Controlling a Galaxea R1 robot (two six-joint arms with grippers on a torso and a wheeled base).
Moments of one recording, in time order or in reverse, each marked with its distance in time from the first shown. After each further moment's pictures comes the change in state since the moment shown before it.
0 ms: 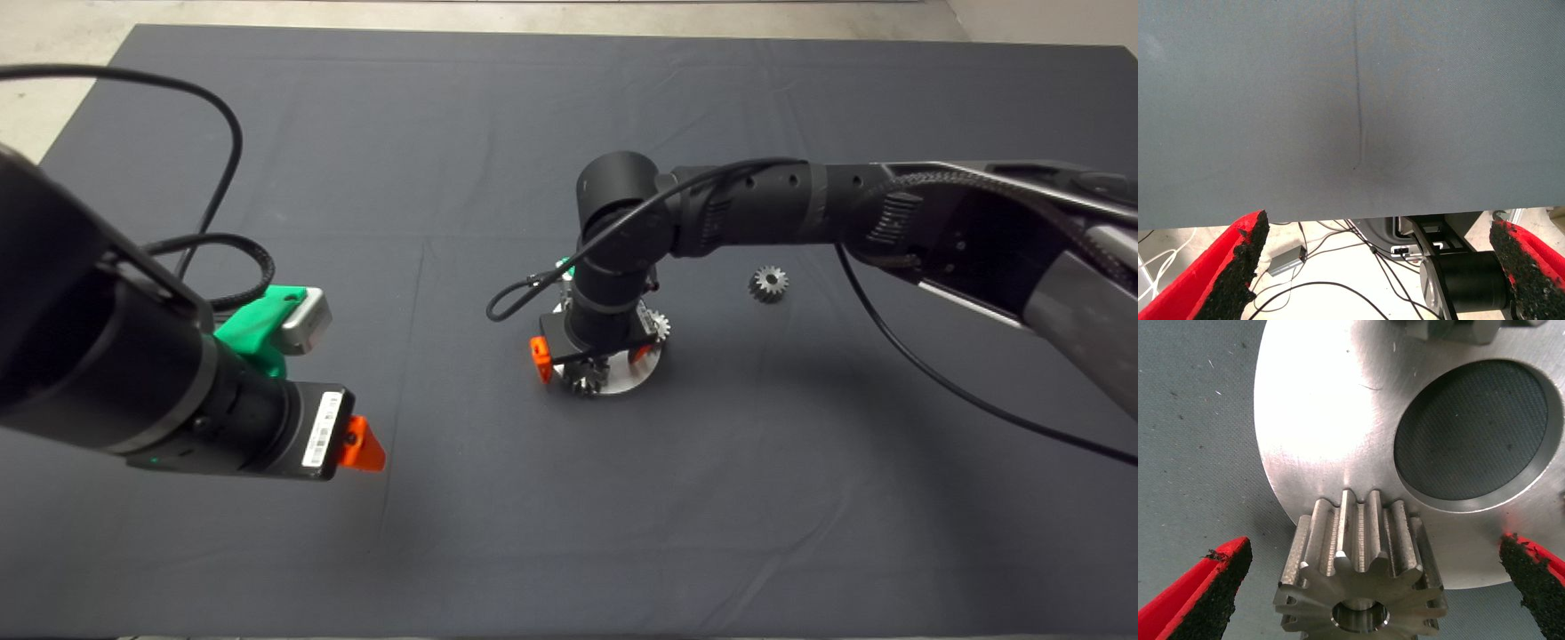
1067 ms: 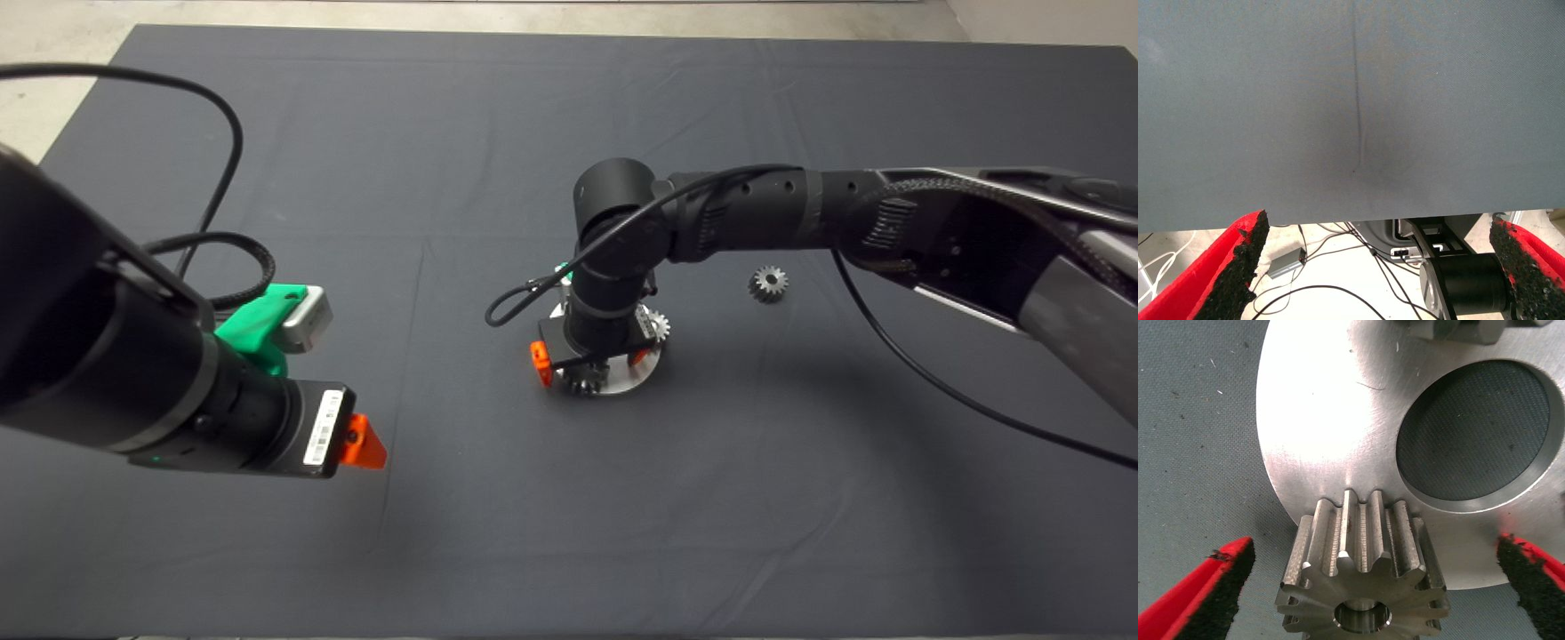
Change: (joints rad) left arm 0.000 0.001 0.000 0.007 0.000 0.000; right arm 0.000 0.001 0.001 0.000 -0.001 0.000
